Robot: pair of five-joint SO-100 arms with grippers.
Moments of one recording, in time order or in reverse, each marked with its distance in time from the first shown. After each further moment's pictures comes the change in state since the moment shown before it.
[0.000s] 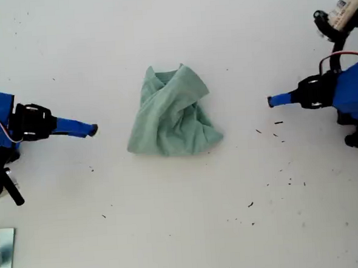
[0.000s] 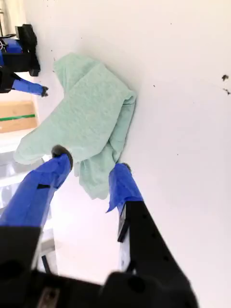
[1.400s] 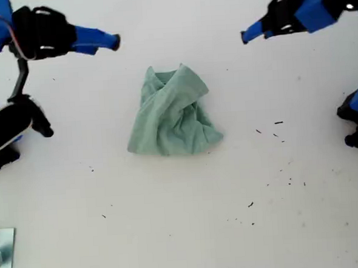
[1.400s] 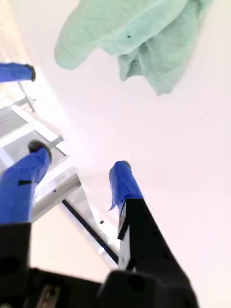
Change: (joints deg) arm 0 -24.2 -66.8 -68.2 5.2 23.7; arm 1 18.7 -65.3 -62.2 -2.0 -11.8
